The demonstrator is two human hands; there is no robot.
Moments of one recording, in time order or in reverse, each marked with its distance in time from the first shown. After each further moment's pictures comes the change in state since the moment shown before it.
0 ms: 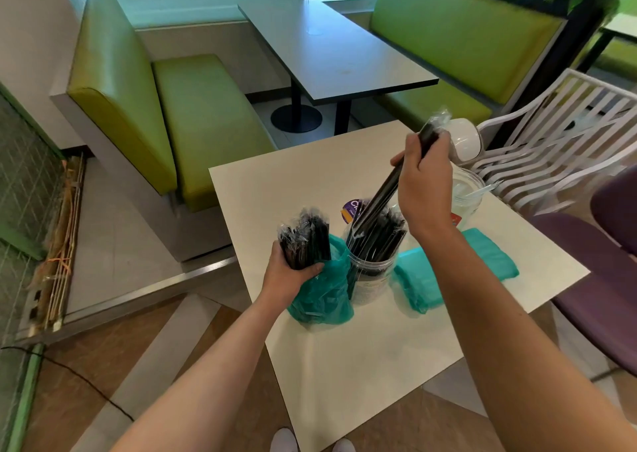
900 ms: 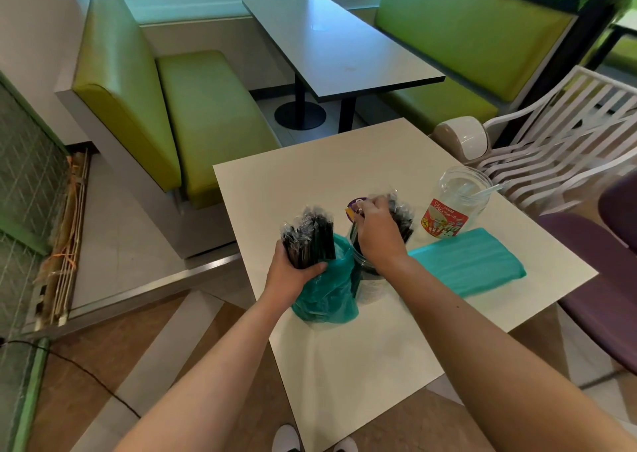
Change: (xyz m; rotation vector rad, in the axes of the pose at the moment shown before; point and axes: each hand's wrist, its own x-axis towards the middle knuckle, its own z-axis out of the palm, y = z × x) left_hand 0.005 -0.008 -0.004 0.017 0.003 0.005; right_hand -0.045 0.074 0.057 -0.483 -0.485 -0.037
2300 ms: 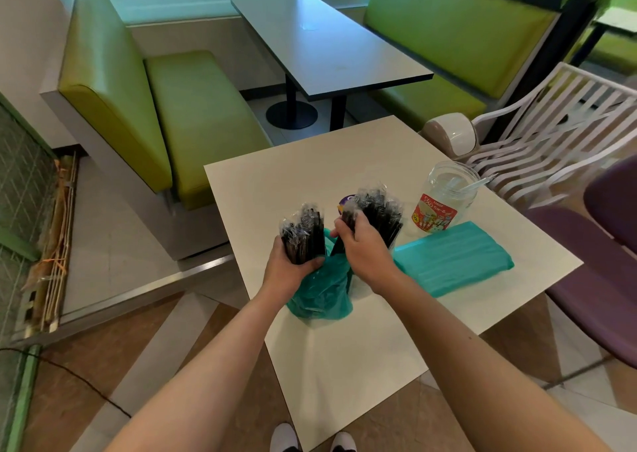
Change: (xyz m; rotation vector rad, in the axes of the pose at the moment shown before) left_hand 0.002 0.001 0.010 0.030 0.002 -0.001; right_hand -0.043 -0.016 -0.006 0.414 -0.108 0.132
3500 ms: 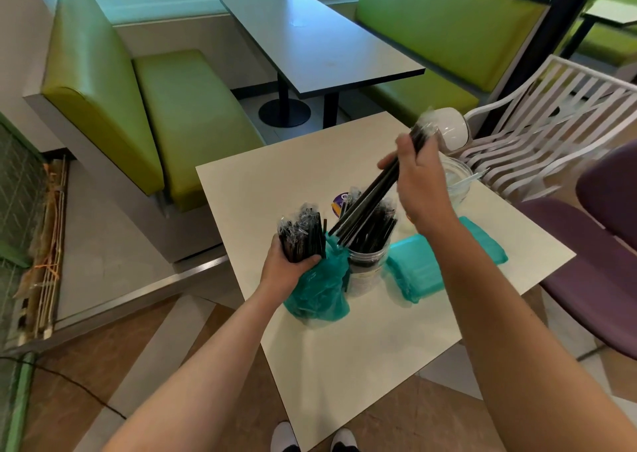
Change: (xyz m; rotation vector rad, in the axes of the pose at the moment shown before) left_hand 0.004 0.000 0.005 0.013 -0.027 0.023; right_hand 0.020 -0.060 -0.093 0.251 0.379 -0.115
